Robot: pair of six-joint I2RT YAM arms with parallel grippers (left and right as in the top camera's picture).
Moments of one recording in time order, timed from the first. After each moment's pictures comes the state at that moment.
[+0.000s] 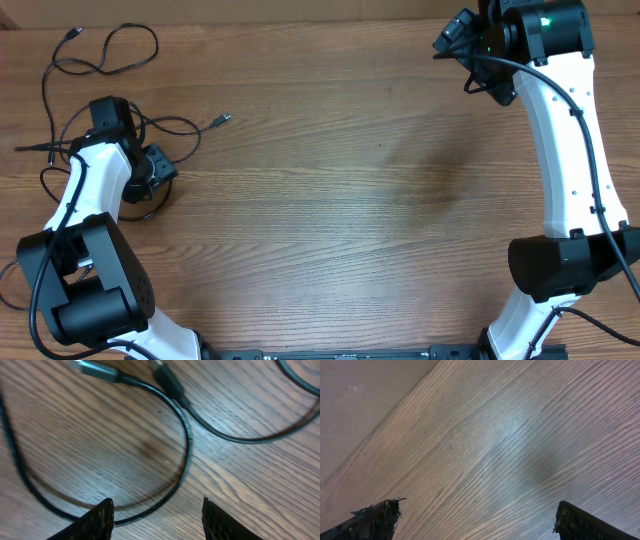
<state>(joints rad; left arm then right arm) 0.29 1.81 1.22 -0.75 -0.04 -0.36 0.16 1.95 2.24 -1.38 0.16 0.85</state>
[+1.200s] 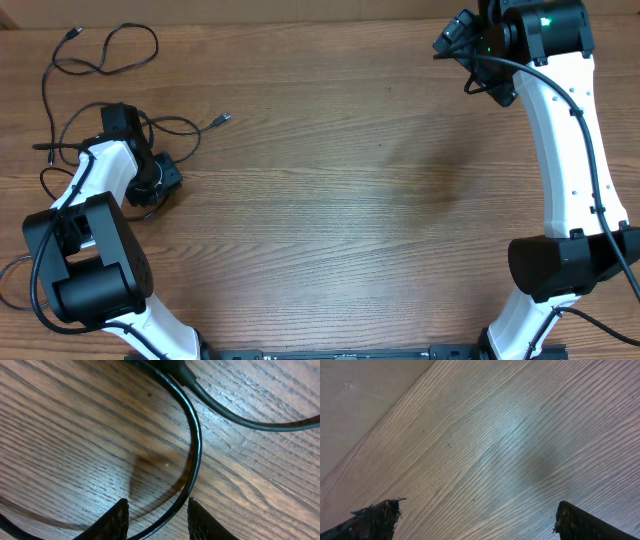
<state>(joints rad) 0.29 1.91 1.22 -0.74 -0.03 -0.28 0.16 1.95 2.24 -1.39 0.16 0.85</state>
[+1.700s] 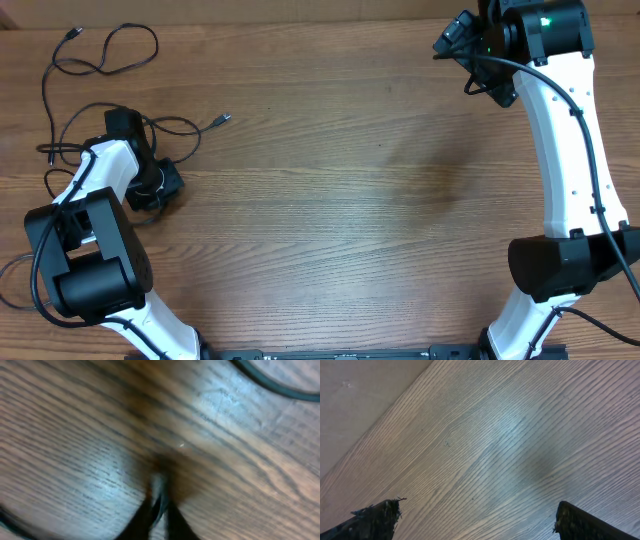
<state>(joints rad) 0.29 1.94 1.22 -0.79 -0.05 -0.28 0.16 1.95 2.24 -1.40 0.16 0.85</state>
